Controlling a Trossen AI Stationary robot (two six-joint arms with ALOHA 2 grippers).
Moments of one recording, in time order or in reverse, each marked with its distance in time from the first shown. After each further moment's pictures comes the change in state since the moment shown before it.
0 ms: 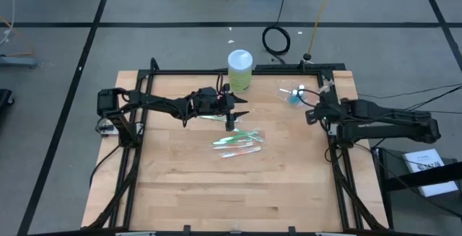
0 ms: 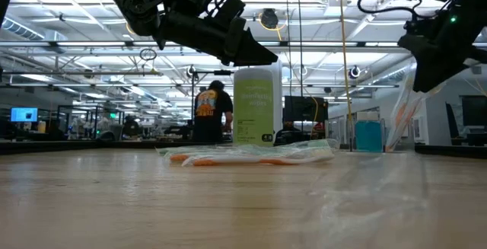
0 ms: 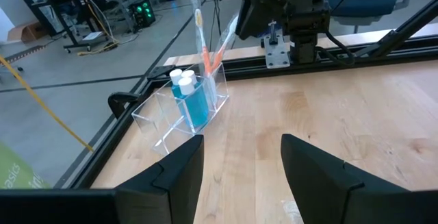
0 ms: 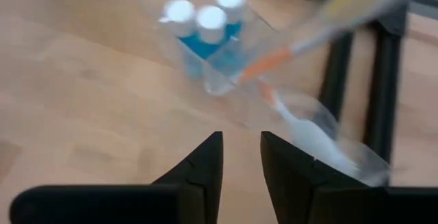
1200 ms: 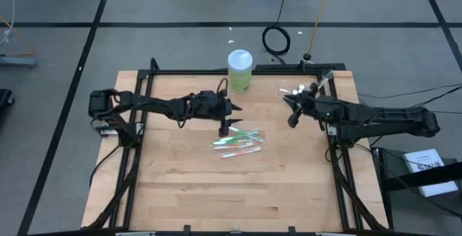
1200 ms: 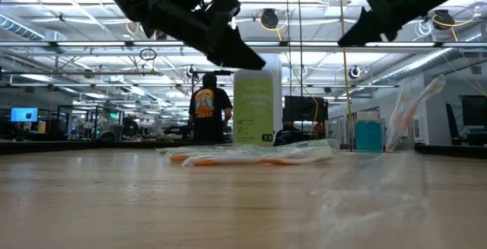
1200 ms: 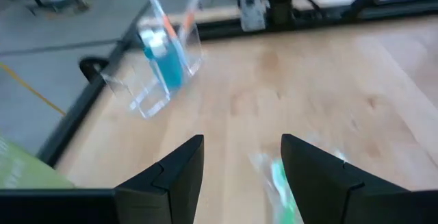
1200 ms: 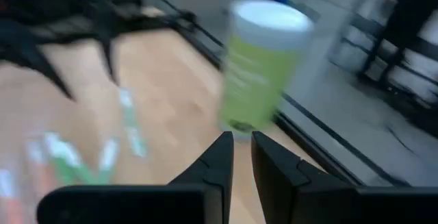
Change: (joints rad) left arm -0.046 -0.085 0.000 -0.268 0.010 -0.018; right arm 0.076 0.083 -0.067 0.968 -0.077 -0.861
